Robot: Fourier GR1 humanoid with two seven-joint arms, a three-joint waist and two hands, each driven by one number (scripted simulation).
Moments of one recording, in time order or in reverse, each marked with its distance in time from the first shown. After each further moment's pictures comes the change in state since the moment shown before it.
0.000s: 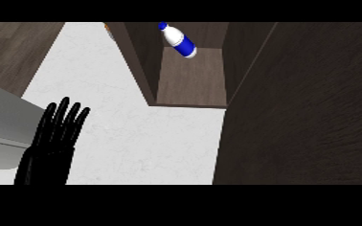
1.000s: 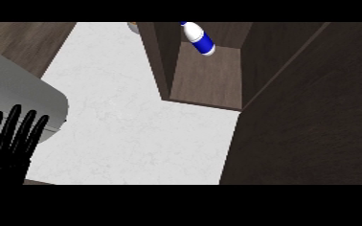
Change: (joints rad) left arm 0.135 0.174 0.161 -0.053 0.131 -0.233 0.001; right arm -0.153 0.029 0.067 0.010 -0.022 -0.094 0.142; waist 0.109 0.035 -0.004
